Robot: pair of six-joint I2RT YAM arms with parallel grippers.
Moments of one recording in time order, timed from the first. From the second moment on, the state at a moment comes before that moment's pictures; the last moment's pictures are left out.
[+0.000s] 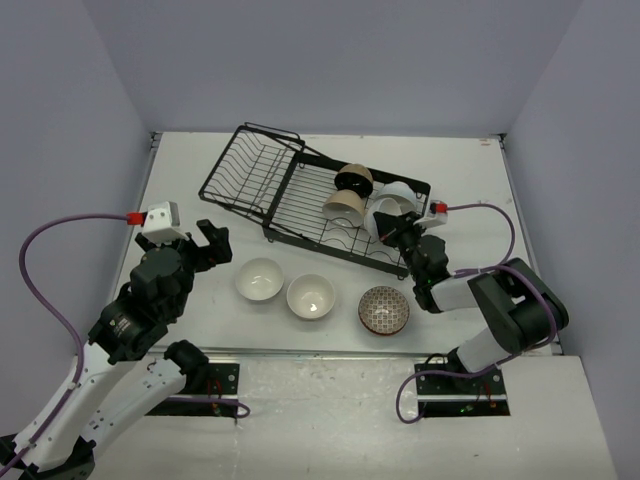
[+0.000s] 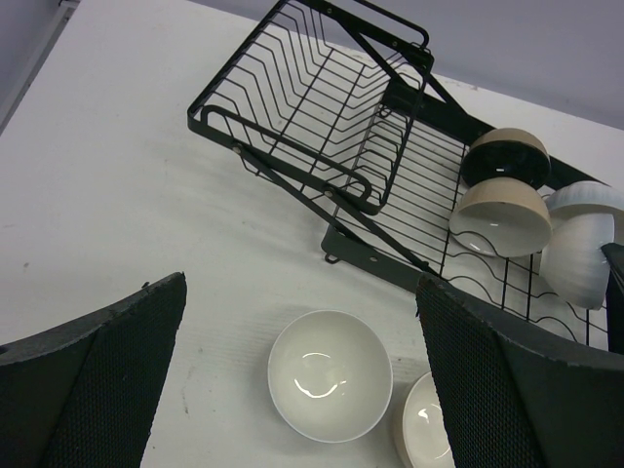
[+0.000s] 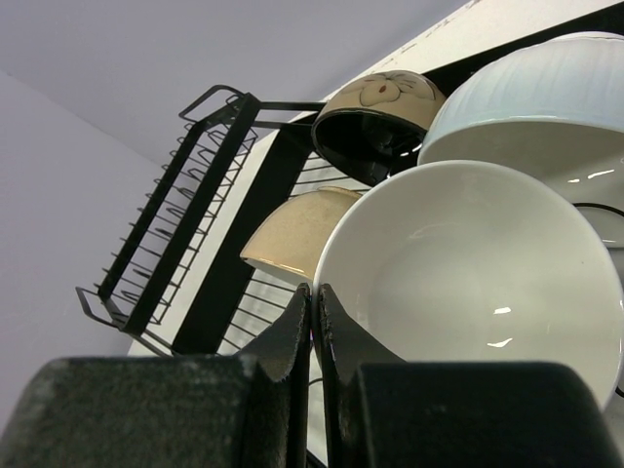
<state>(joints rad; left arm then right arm) -0.62 0.53 0.84 -0.58 -0.61 -0.44 0.44 1.55 0.35 1.21 0.14 0.80</state>
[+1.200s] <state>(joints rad) -0.62 0.53 0.84 -0.57 -0.61 -0.44 0.72 1.55 0.91 -0.06 0.33 0.45</state>
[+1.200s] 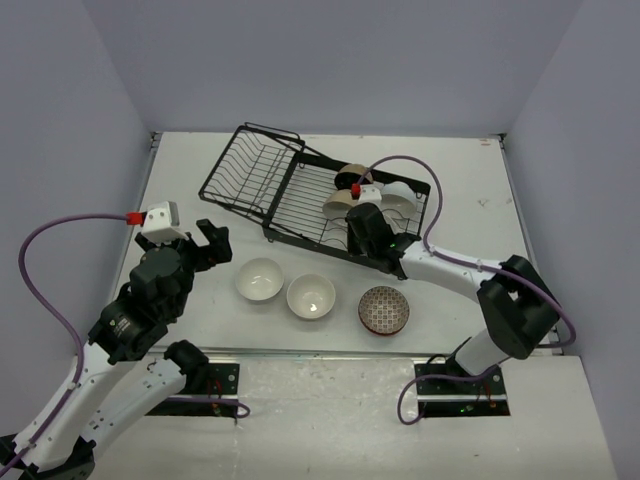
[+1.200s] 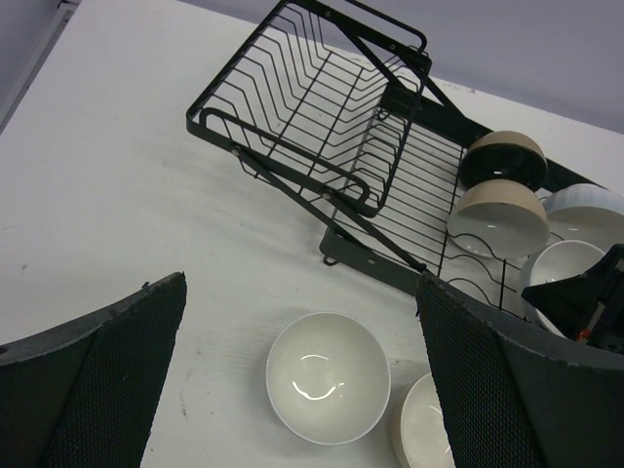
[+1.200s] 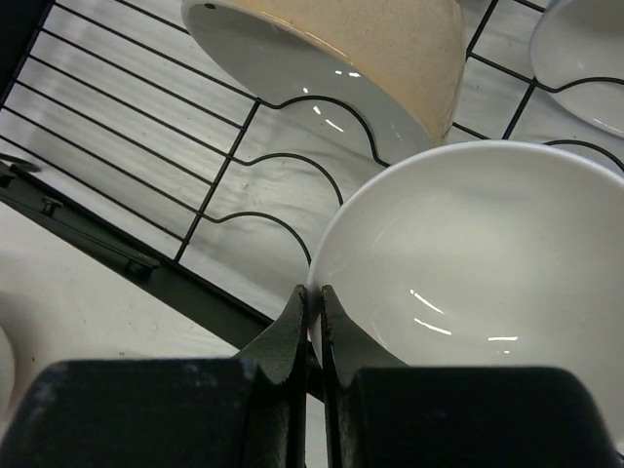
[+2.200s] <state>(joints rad) -0.62 0.53 0.84 -0.57 -0.61 -0.44 0.83 1.47 1.00 -0.39 0.56 0.42</state>
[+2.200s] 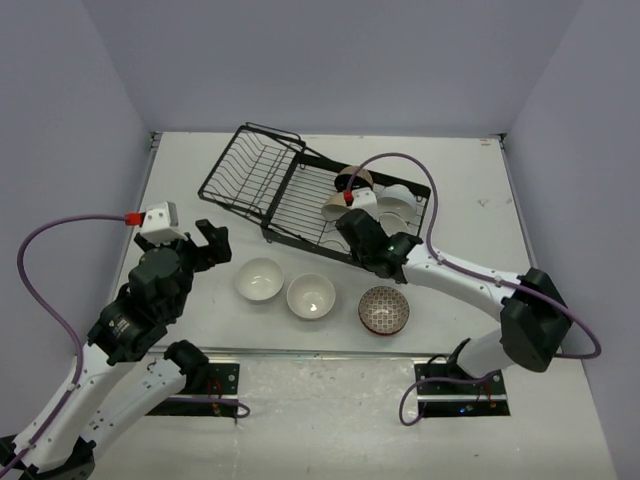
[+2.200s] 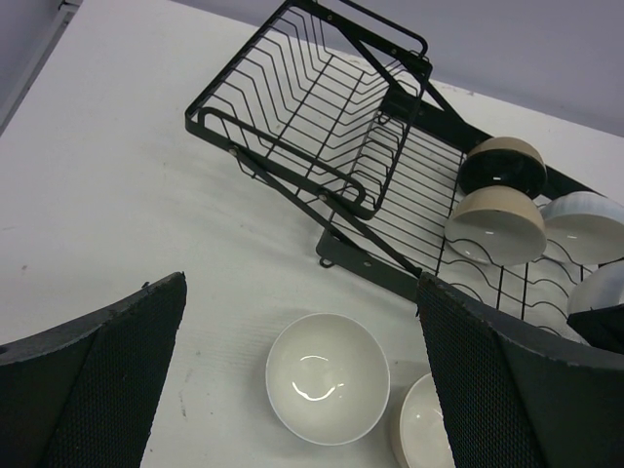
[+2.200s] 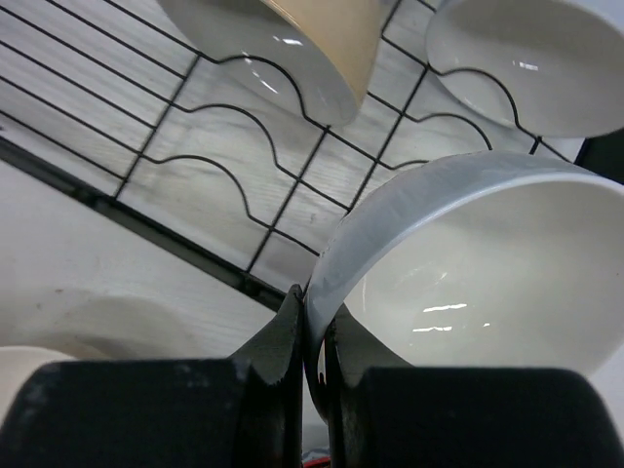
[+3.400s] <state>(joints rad) -0.61 0.26 0.84 -0.68 -0.91 -0.60 1.27 2.20 2.02 -0.79 0.16 -0.03</state>
